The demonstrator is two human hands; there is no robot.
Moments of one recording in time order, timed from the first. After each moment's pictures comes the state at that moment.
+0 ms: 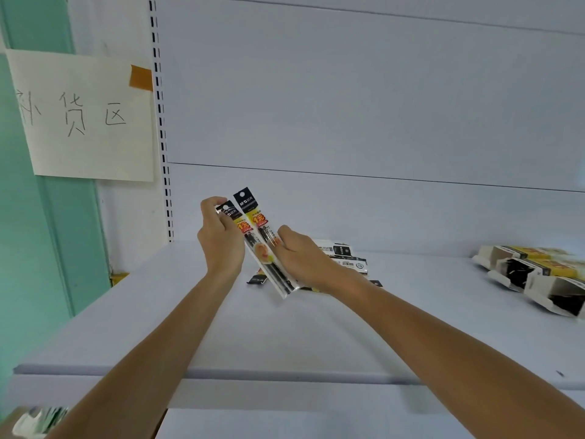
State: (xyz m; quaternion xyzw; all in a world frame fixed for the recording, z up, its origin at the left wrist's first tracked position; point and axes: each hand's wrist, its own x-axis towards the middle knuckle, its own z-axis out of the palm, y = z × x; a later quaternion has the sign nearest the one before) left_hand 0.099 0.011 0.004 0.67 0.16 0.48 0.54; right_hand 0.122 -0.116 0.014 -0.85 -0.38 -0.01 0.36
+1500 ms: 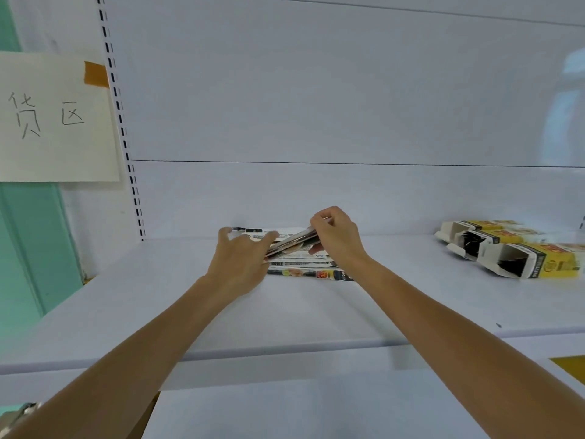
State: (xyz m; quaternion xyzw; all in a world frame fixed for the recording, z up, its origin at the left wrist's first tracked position) left_hand 0.095 -0.029 -0.020 0.95 -0.04 0.28 -0.10; right_hand 0.138 -0.197 0.010 -0.78 -0.16 -0.10 0.60
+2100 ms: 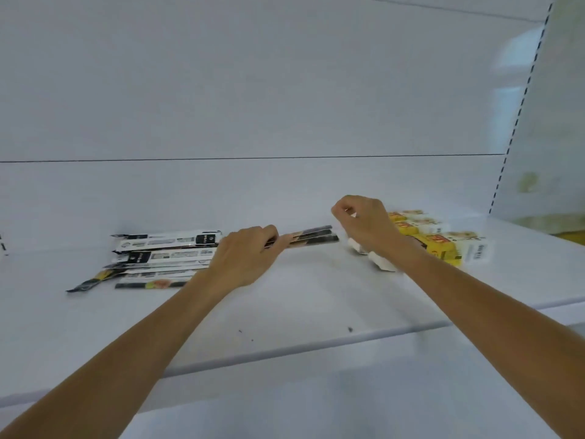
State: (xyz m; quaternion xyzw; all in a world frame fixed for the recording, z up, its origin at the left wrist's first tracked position) left_hand 0.157 -0.230 -0.004 0.96 -0.11 0.24 0.13; right_hand 0.208 -0.438 0.021 -0.89 -0.17 -0.22 0.36
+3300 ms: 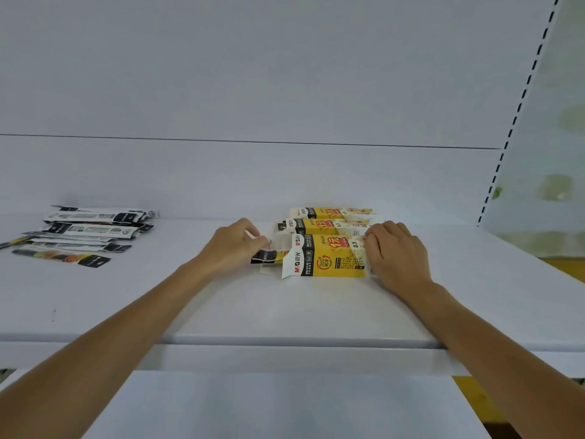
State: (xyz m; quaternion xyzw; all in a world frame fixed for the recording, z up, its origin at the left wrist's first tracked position) left_hand 0.213 -0.421 -0.018 0.91 0.11 0.13 0.38; right_hand 0.295 -0.677 -0.046 -0.90 -0.21 -0.36 0.13
